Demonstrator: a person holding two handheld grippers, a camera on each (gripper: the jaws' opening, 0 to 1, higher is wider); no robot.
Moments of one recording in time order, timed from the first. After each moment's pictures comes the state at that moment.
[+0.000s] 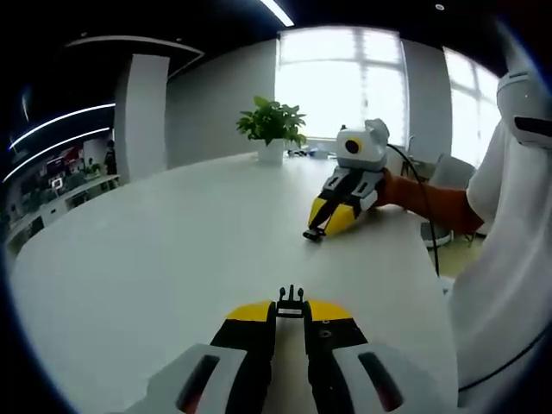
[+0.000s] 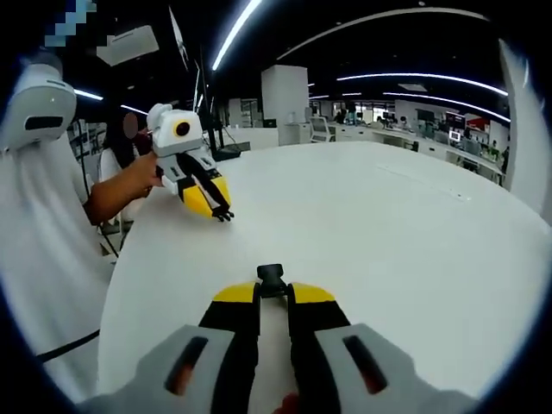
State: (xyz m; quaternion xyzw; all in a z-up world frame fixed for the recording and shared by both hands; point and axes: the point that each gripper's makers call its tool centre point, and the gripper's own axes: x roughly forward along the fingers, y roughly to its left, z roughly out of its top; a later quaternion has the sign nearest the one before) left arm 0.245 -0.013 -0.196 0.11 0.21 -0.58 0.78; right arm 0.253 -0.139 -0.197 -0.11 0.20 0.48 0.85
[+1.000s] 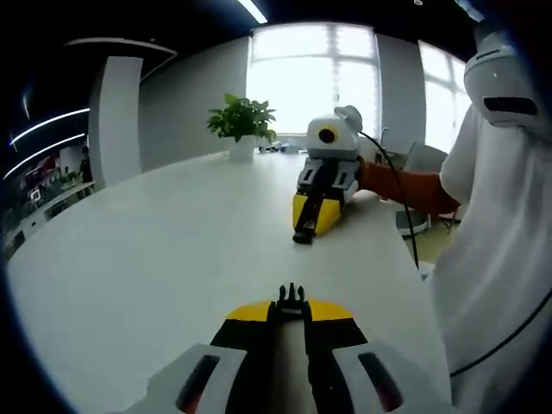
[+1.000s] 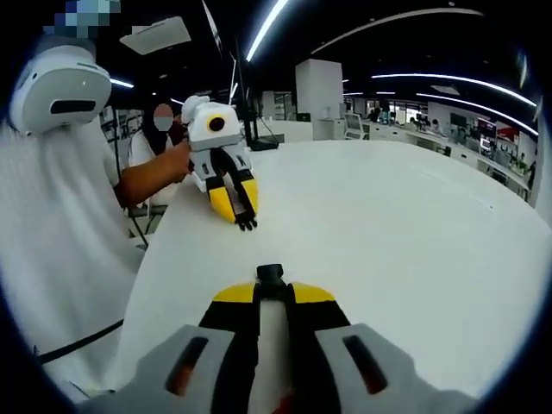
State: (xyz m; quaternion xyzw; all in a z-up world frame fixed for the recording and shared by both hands) left arm 0.219 -0.015 -0.206 0.13 0.20 -0.64 0.74; right arm 0.220 -0.112 -0.200 -0.13 0.20 0.55 0.80
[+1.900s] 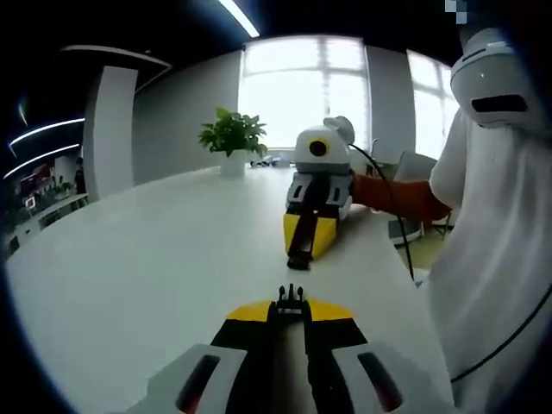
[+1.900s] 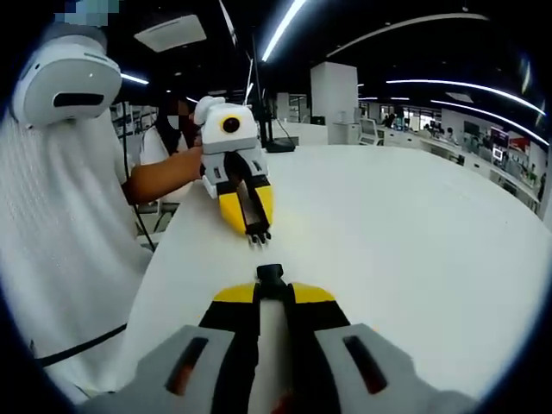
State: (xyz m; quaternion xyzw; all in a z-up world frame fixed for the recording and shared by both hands) left arm 0.213 -0.026 -0.204 0.11 0.17 -0.66 0.73; right arm 0.219 -0.092 -0.200 -0.14 0.18 0.58 0.78
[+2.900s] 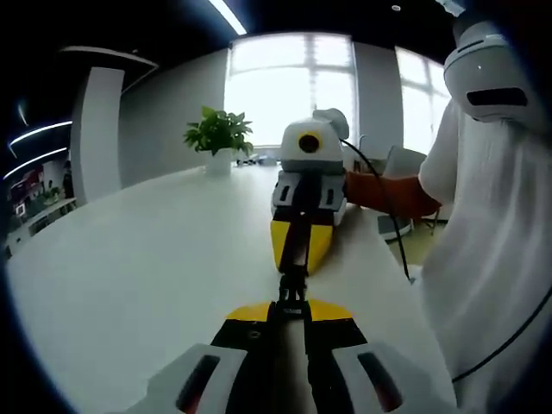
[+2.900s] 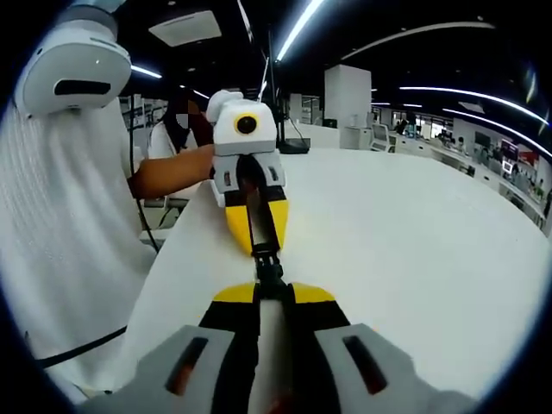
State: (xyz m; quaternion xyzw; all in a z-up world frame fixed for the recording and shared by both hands) left arm 0.203 -0.039 -0.206 0.12 0.17 -0.68 0.70; right arm 0.211 -0.074 -0.200 -0.15 0.17 0.60 0.77
